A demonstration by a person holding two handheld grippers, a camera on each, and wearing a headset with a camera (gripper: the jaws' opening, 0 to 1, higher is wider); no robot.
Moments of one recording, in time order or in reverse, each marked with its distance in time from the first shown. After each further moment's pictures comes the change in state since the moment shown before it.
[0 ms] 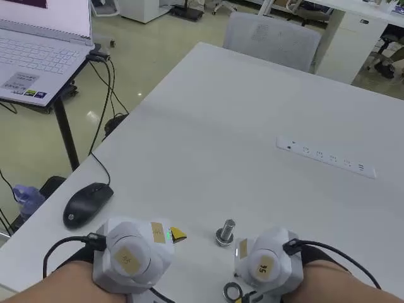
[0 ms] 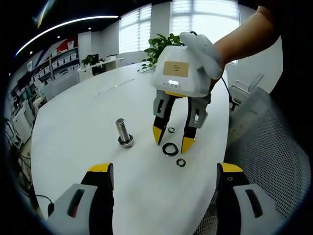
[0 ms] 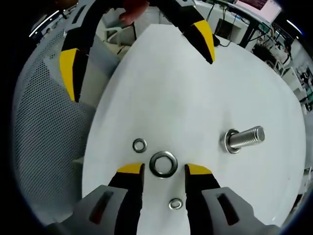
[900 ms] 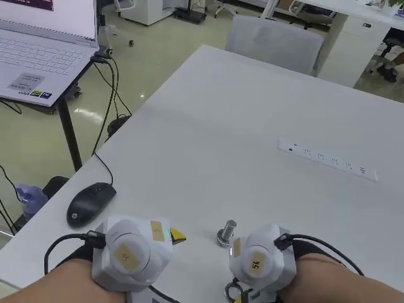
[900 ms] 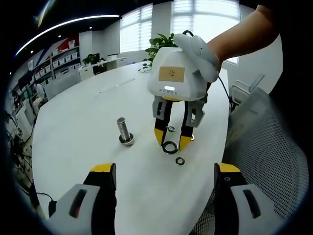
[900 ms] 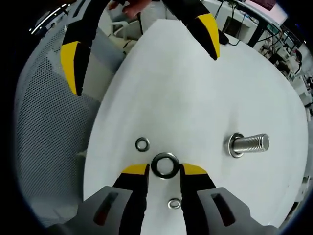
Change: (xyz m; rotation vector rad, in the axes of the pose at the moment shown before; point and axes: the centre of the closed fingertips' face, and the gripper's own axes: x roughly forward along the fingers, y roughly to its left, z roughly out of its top) left arm -0.006 -0.002 0.000 -0.007 0.007 0.006; right arm 0.000 0.002 -0.002 -0.057 0.060 0.047
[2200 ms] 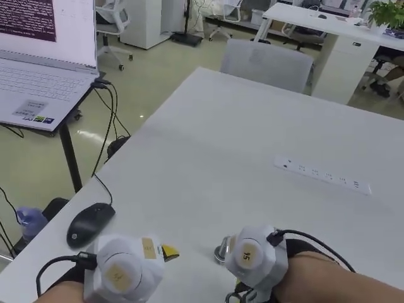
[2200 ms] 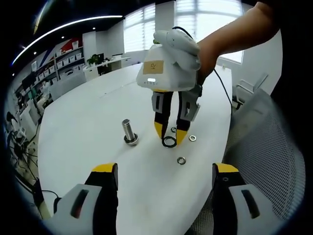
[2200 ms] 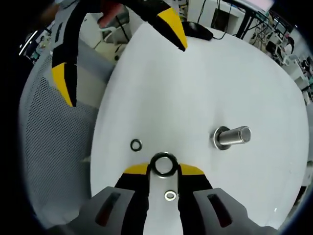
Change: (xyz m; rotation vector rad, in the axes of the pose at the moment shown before) left arm -0.011 0.000 0.005 0.000 0.003 0.049; right arm -0.025 -0.014 0.000 0.125 0.015 -0.001
